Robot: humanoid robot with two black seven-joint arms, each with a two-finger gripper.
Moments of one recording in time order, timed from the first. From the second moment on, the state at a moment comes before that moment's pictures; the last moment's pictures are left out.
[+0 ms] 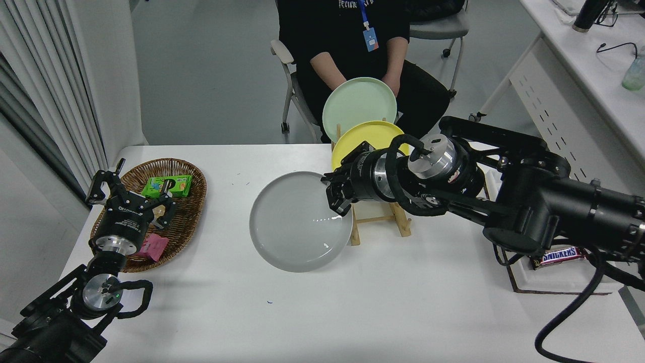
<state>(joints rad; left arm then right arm) -0.41 0.35 -1.02 -0.69 0.04 -0.47 -0.51 1.24 -0.26 0.26 1.34 1.04 -0.77 0.00</state>
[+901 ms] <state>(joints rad) -0.41 0.35 -1.02 -0.69 0.04 -0.47 -0.51 1.08 -0.24 0.29 1.33 1.22 -0.79 0.00</state>
